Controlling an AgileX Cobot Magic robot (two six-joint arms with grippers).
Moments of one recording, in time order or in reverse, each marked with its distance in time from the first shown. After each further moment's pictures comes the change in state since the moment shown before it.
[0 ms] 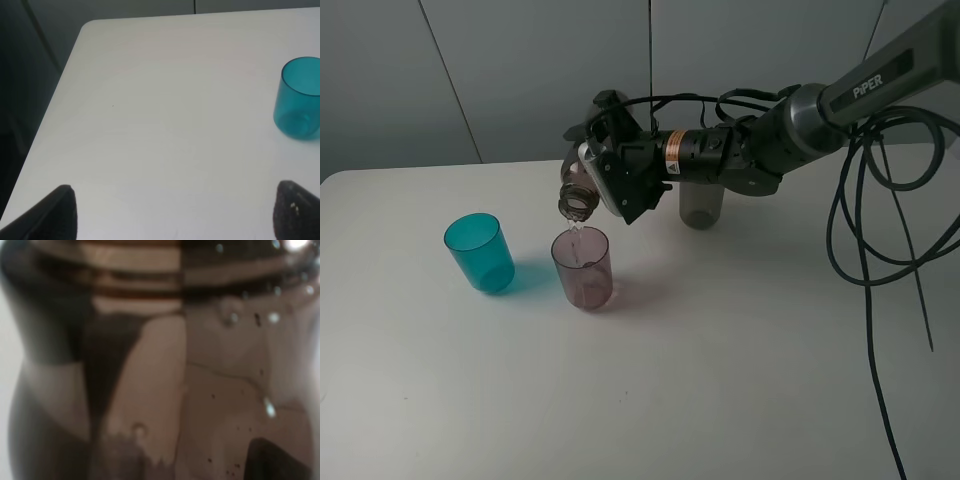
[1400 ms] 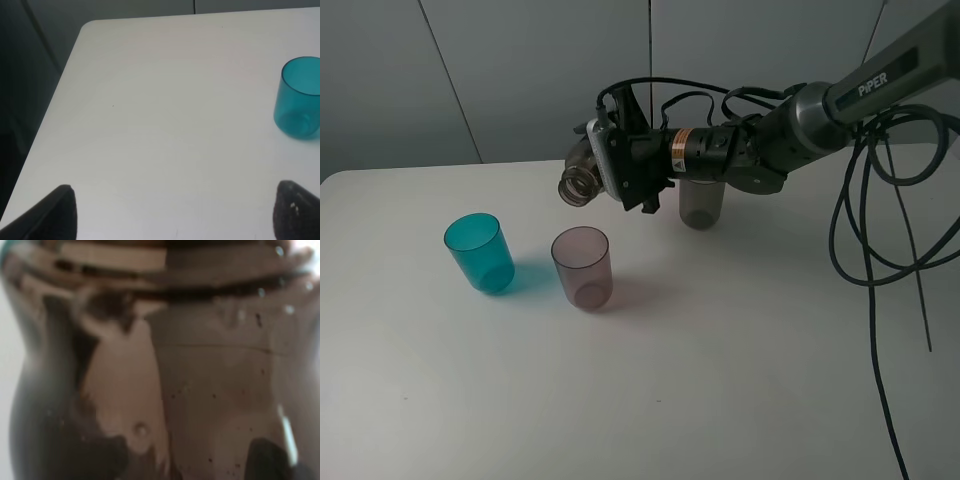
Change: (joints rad) left arm 0.000 0.000 0.000 0.000 0.000 0.000; right arm -0.019 0.000 0.000 0.002 0.002 0.199
